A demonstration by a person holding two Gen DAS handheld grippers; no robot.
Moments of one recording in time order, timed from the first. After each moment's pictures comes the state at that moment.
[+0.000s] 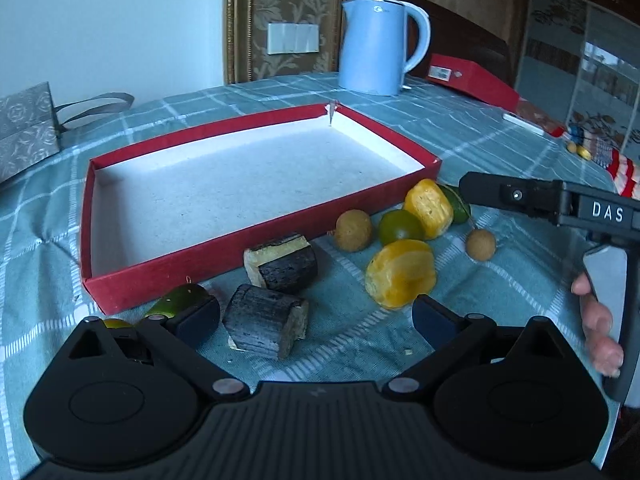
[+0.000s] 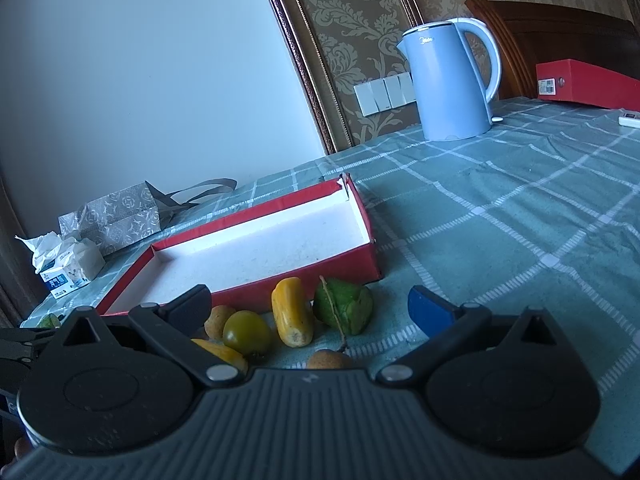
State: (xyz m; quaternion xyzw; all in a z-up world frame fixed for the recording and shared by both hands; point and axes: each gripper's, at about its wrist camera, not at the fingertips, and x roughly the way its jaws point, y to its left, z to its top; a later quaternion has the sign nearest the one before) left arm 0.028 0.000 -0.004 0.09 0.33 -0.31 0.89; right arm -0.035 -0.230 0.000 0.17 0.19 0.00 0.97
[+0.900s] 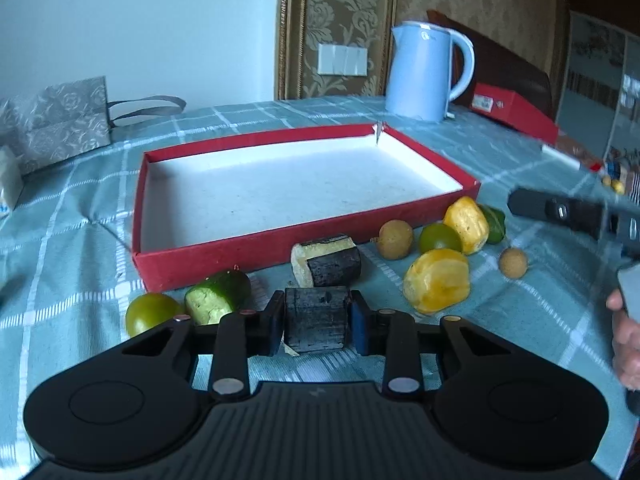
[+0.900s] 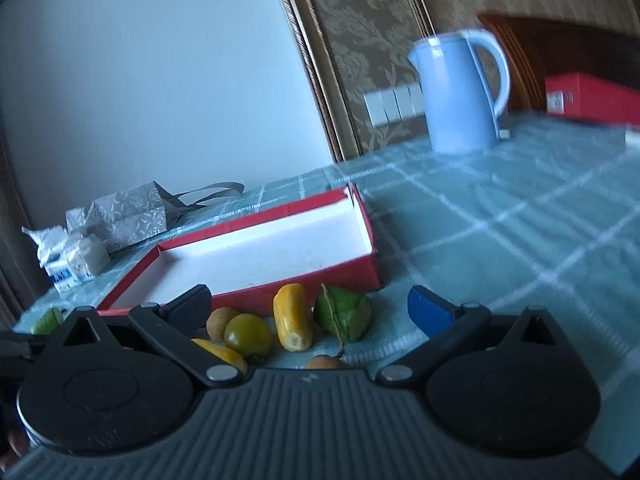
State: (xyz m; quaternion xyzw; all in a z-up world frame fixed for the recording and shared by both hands) left arm 0.014 0.016 -0.007 0.04 0.30 -0.23 0.92; right arm -0.043 -0.230 0.004 0.13 0.16 0.02 0.98
